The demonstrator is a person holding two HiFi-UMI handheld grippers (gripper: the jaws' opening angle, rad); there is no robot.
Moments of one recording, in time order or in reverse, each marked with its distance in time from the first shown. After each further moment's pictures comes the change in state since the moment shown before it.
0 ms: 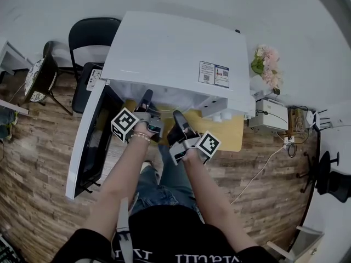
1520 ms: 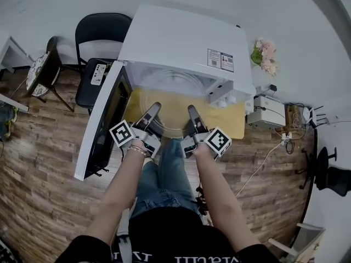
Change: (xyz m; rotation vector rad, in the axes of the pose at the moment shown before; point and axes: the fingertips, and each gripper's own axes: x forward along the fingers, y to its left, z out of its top) left arm -0.111 -0.040 -0.040 -0.089 0.286 -0.259; right arm -0.046 0.019 -0.005 -0.302 -0.070 -0.088
